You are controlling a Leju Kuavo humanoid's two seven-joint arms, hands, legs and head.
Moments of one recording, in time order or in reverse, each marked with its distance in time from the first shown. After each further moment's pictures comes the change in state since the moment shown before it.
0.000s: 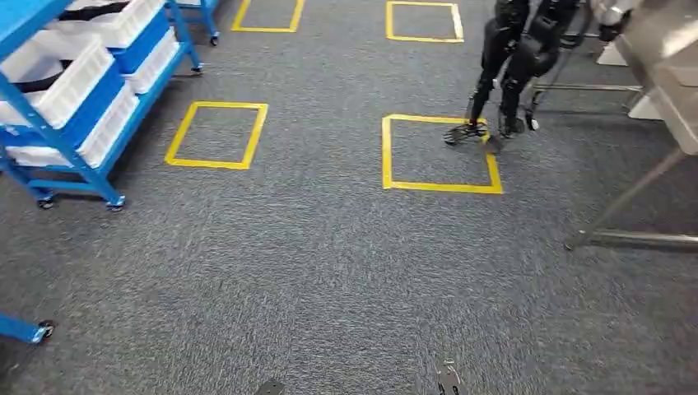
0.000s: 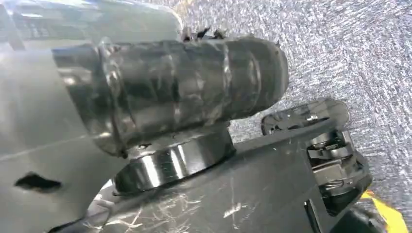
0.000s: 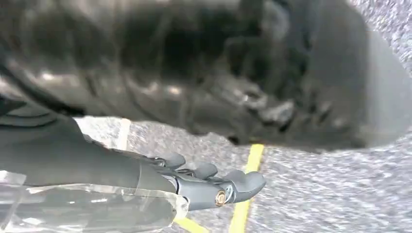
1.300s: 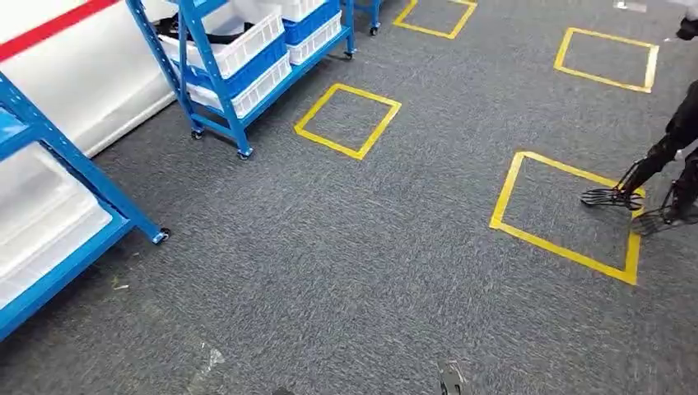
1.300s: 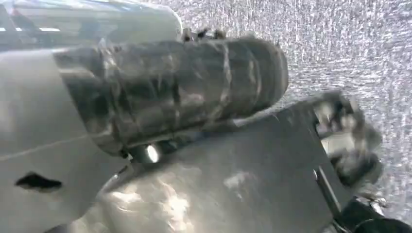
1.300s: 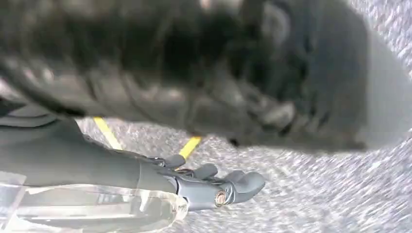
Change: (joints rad) left arm -0.004 -0.025 -0.047 0.001 -0.057 0.038 0.018; right arm -0.001 -0.005 0.017 -0.001 -0.036 0.015 0.018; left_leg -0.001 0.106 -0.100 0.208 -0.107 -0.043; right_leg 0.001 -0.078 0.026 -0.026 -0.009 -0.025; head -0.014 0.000
